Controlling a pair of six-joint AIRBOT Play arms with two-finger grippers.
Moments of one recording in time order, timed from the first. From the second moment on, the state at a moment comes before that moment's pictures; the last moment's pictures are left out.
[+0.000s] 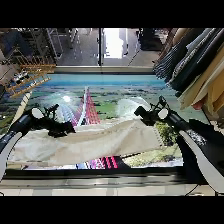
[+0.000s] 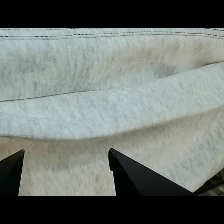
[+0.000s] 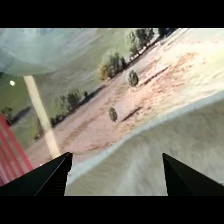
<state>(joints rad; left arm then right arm) -0.02 -1.51 1.14 1.07 -1.12 -1.49 0.08 -1.53 1.14 -1.10 0.66 1.92</state>
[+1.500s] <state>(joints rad) -0.11 -1.43 1.14 0.96 -1.11 -1.26 -0.32 -1.69 1.18 -0.85 1.22 0.97</state>
